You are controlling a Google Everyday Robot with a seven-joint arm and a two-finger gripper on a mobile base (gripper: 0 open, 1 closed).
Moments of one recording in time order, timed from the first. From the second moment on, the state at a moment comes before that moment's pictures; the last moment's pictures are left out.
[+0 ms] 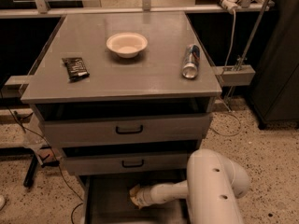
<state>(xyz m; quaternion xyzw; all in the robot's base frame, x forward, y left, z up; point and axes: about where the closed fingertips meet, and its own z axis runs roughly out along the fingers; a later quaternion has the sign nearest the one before) 0.533 0.080 0.115 -0.35 0.88 0.25 0.22</state>
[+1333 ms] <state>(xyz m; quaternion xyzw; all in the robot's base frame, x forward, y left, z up) 0.503 0.029 0.214 -0.19 0.89 0.30 0.27</state>
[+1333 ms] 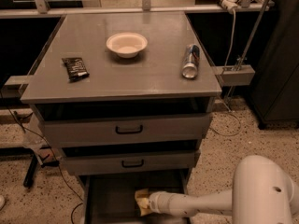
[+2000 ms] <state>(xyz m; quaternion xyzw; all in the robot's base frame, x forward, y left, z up) 0.475 0.012 0.255 -0.17 0.90 0.30 0.27</state>
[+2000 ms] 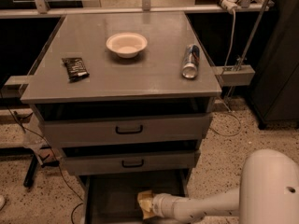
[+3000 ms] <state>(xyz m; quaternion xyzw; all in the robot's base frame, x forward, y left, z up) 0.454 -0.008 0.371 -0.18 0.90 0.25 0.32</state>
